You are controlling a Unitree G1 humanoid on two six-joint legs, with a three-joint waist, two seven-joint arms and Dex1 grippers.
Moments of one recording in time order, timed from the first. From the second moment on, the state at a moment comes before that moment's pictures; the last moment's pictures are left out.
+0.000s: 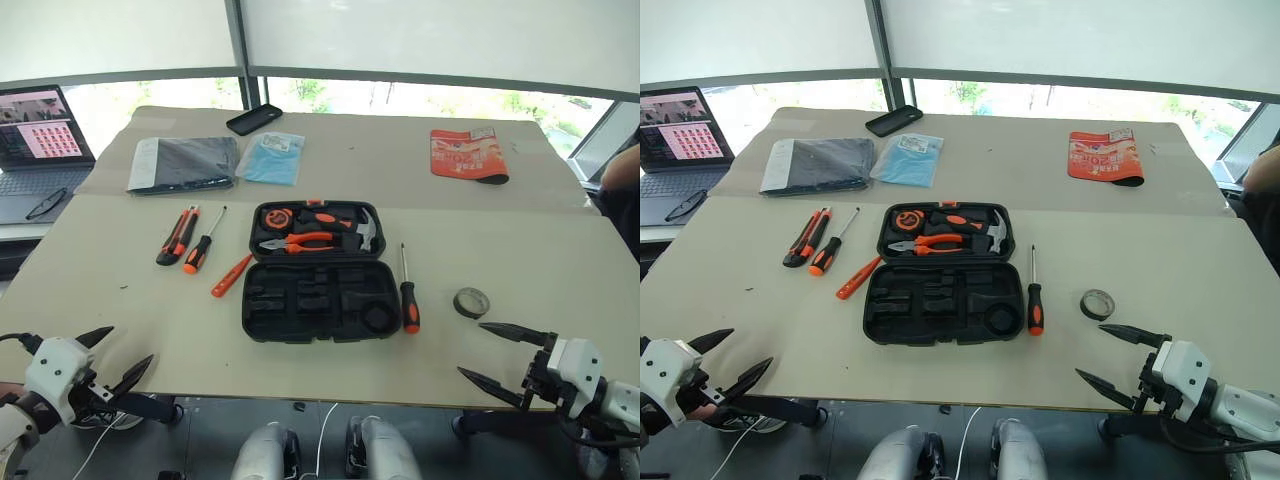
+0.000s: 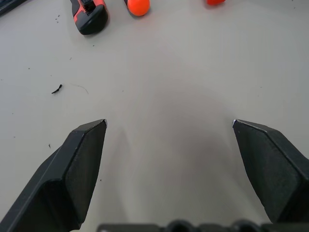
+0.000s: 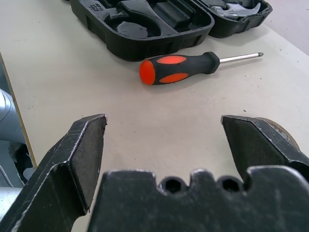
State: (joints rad) left arm 0.47 0.70 0.53 -0.08 -0.32 -0.08 -0.83; right arm 0.31 -0.73 -0.32 -0.07 0.40 -0.29 1.11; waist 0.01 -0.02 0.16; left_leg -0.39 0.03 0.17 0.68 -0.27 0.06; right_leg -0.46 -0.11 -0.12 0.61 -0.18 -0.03
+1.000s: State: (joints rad) left arm -0.35 0.69 0.29 -0.20 -0.66 0.97 -0.15; right arm 0.03 -0.54 -0.18 -0.20 0.57 -0.10 1.07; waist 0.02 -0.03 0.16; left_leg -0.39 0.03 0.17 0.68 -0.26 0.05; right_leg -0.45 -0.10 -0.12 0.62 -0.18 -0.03
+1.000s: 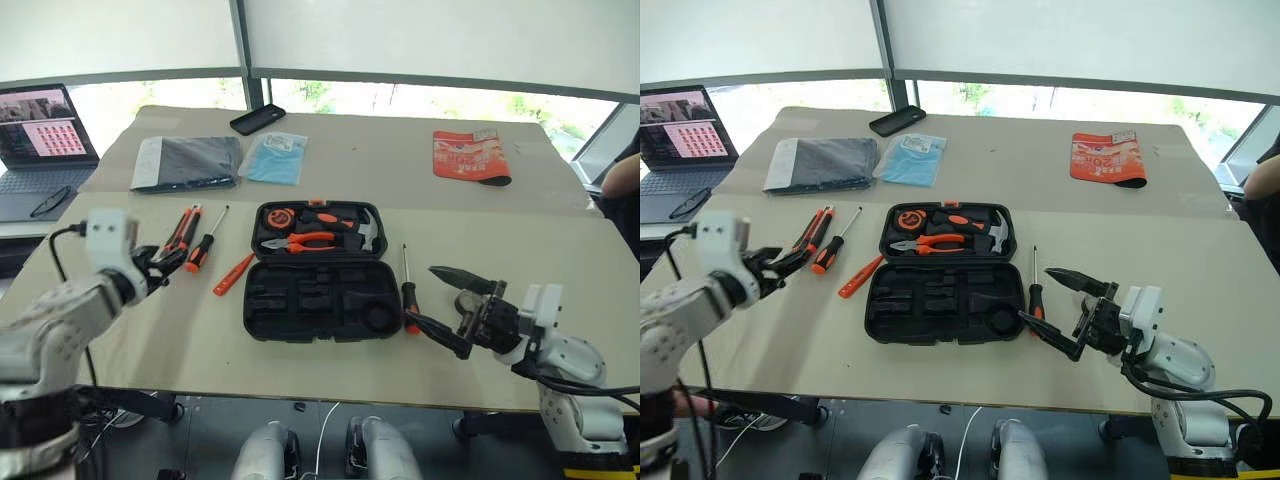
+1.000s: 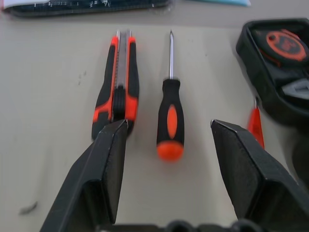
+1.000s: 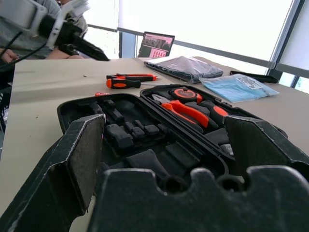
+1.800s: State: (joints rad) left arm -0.66 0.52 0.13 0.27 -0.32 0.93 -0.12; right arm 0.00 -0.54 -0.17 -0.25 0.55 -0.10 1.02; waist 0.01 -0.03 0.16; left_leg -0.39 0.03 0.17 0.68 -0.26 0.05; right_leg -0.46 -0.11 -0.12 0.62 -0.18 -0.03
